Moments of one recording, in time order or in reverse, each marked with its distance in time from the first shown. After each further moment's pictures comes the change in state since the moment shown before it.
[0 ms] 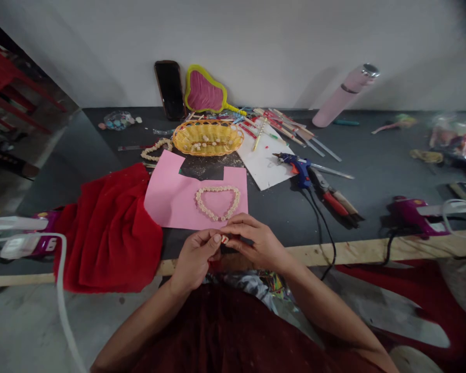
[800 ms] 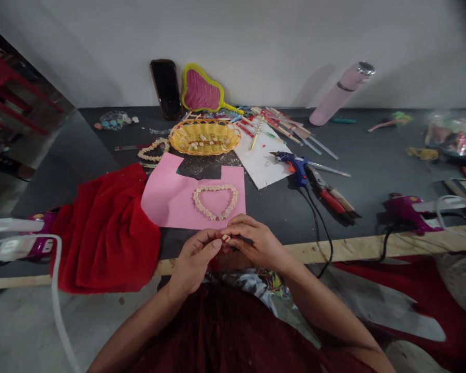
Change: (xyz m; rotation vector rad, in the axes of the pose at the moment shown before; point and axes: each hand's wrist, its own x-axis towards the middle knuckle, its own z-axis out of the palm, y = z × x) left_hand -0.009 -0.002 0.001 0.028 -0.047 0.002; right_hand -0.004 0.000 -0.002 -0.041 0.020 -0.028
